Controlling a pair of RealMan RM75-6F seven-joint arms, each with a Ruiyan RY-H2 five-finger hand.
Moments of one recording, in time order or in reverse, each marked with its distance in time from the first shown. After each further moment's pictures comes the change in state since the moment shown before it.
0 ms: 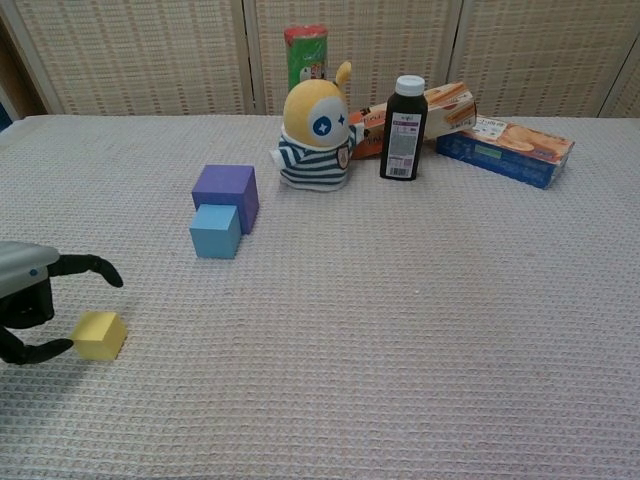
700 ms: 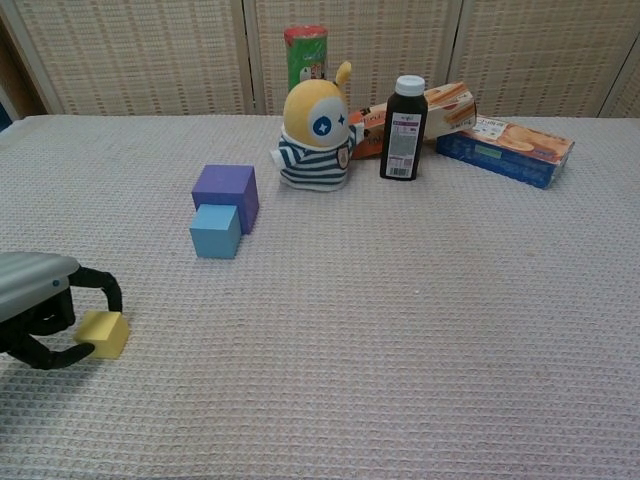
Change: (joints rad) left arm 0.032 -0.101 -0.035 0.118 0.043 -0.004 -0.022; right arm -0.001 0.001 0.005 -0.001 0.009 -0.004 -0.005
